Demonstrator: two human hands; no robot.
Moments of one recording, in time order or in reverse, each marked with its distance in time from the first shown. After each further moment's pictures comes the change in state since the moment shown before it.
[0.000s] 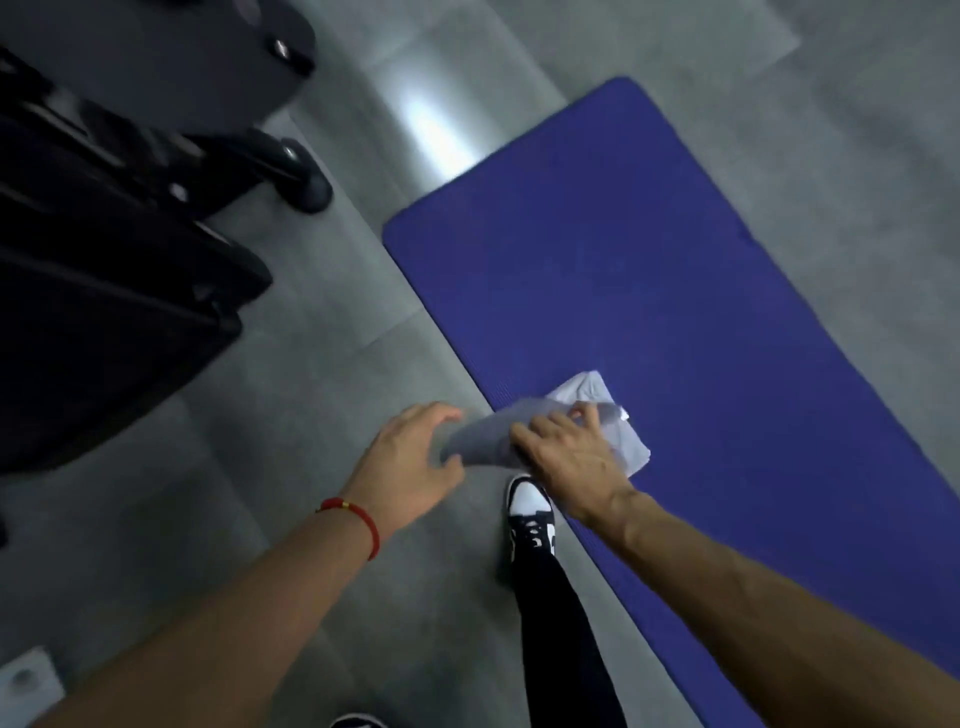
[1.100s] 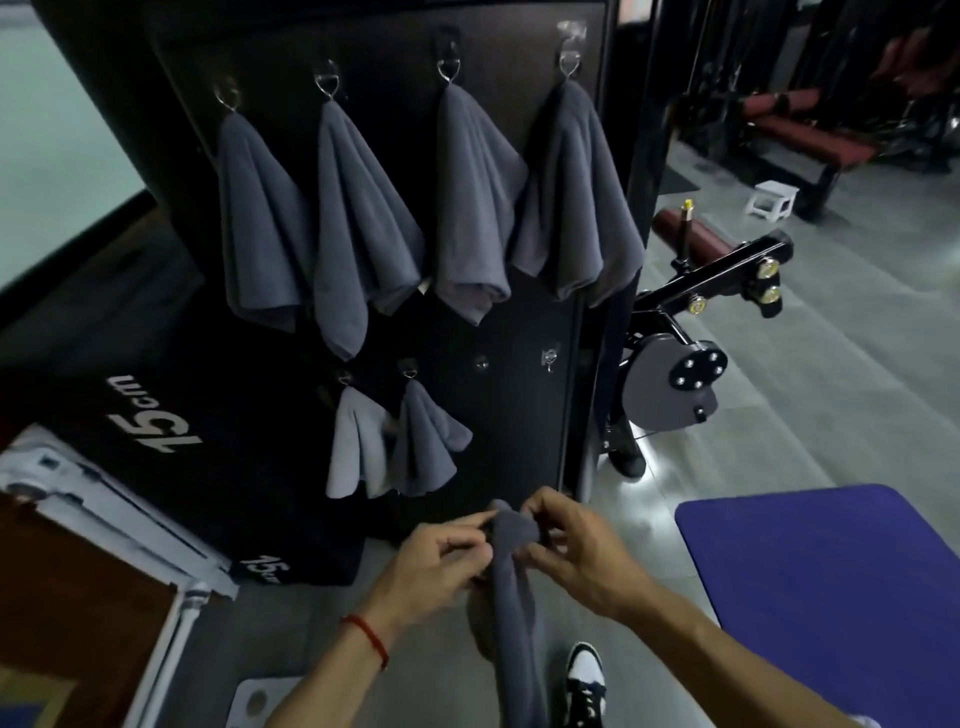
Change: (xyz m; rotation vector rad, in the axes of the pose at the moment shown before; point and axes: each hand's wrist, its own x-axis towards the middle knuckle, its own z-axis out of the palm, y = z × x) left_hand -0.494 -0.245 -0.329 -0.714 0.548 0.187; right_hand 0.010 -0.608 -0.284 0.756 0.088 -0.573
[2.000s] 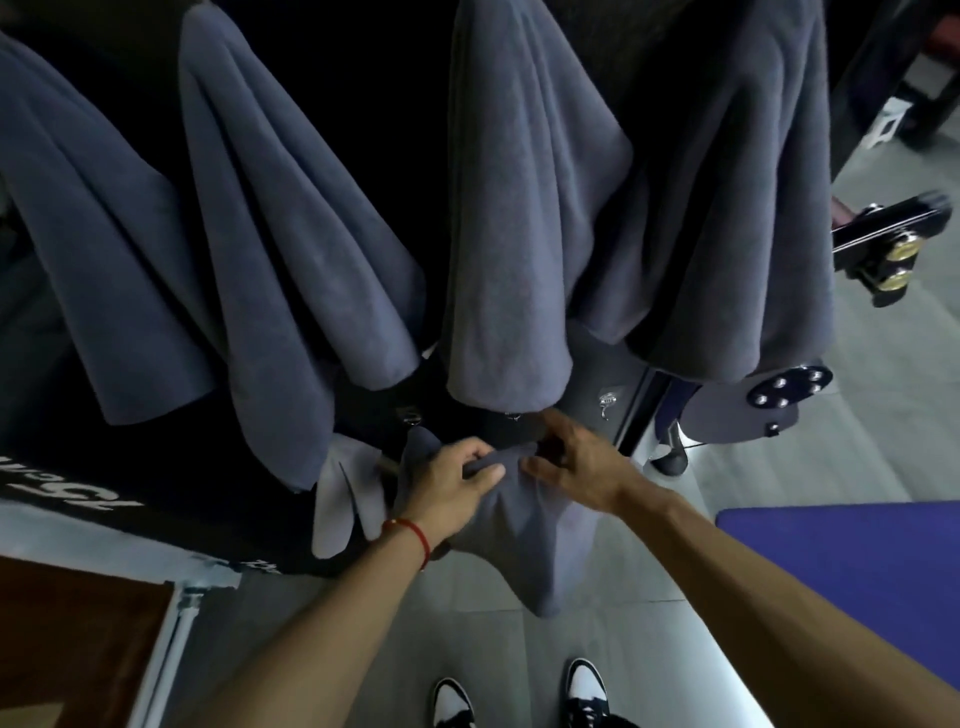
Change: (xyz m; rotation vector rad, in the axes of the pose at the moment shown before) left_hand 0.258 0.000 -0.092 0.314 0.196 -0.168; right_hand 0.279 0.097 -0.059 -0.255 -0.211 0.284
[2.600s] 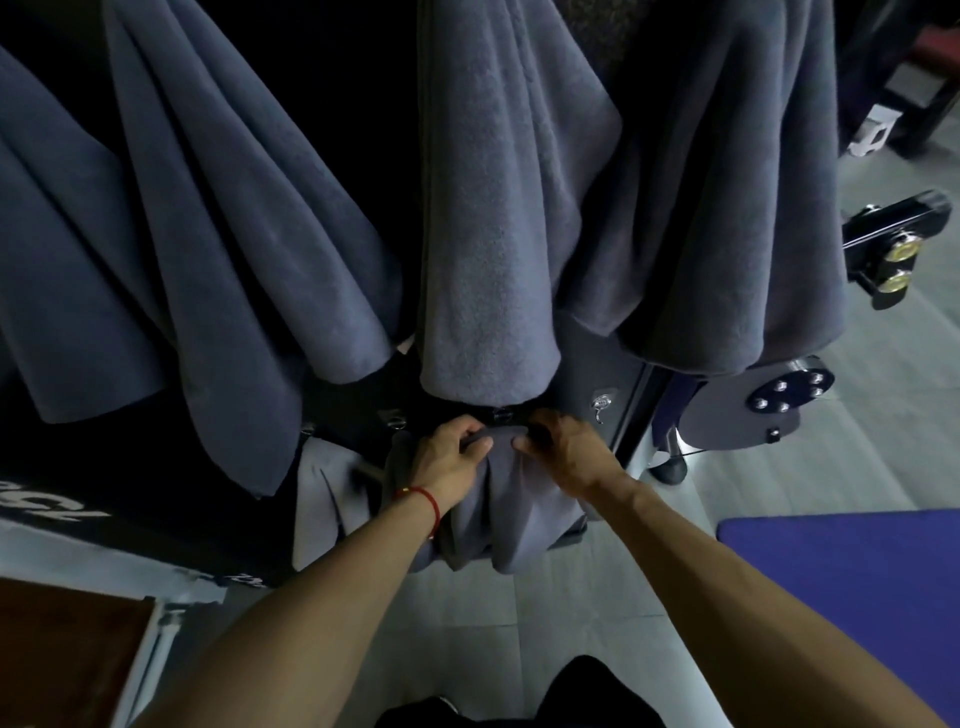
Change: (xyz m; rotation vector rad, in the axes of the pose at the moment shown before) left_hand 0.049 -0.004 0.017 0.133 0.109 -0.043; right_hand 0.052 0.049 0.028 -0.109 0.151 0.094
